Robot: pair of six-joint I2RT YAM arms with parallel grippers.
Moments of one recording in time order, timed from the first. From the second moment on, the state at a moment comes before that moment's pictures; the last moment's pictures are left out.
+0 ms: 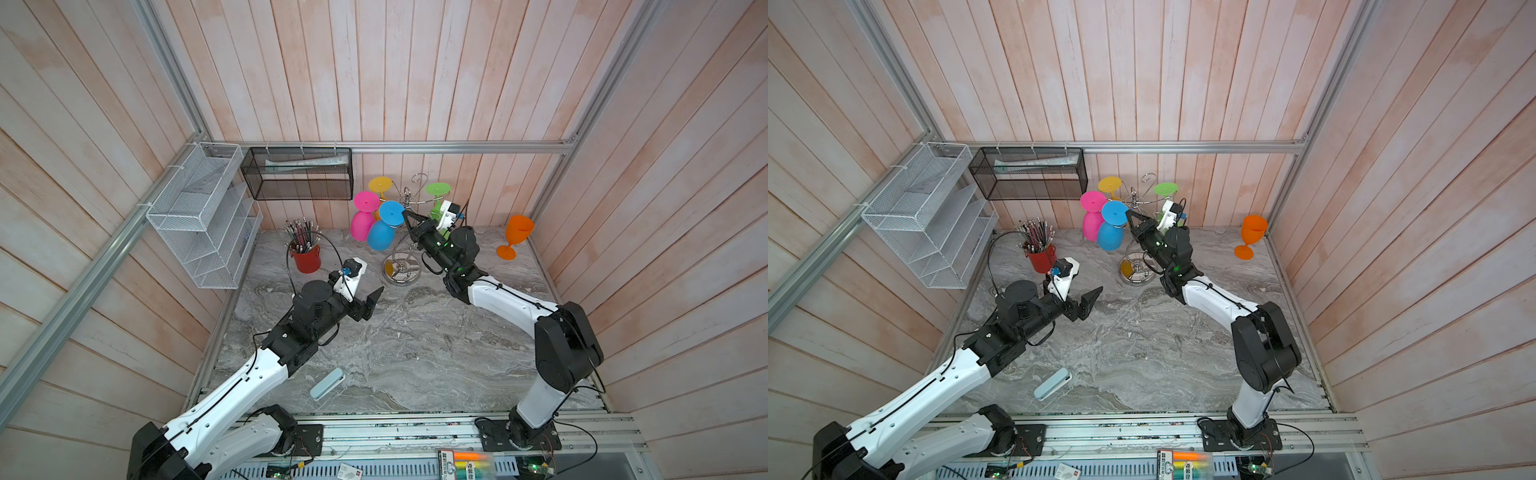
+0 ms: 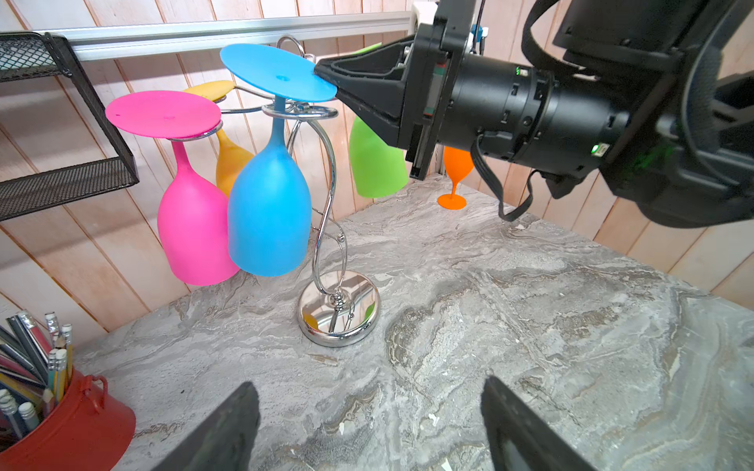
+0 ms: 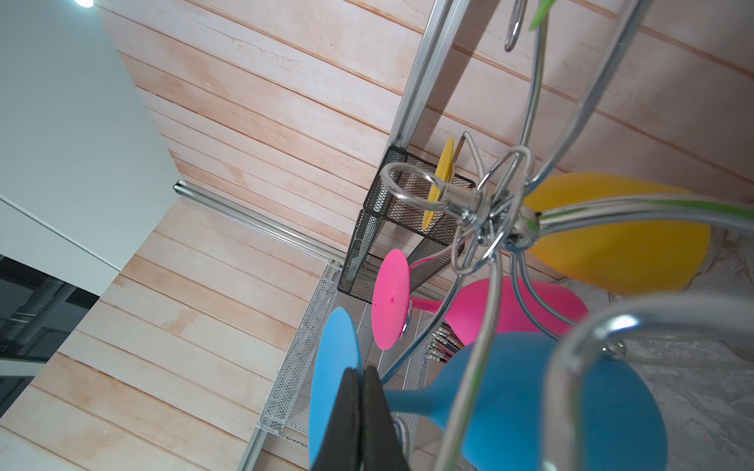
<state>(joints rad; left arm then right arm) -0.62 1.00 0.80 0.00 0.05 0.07 0.55 1.73 1.24 0.71 -0.13 1.27</state>
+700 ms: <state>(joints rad) -0.65 0.96 0.80 -0.01 0.05 0.07 0.58 1.70 1.30 0.53 0.02 1.33</state>
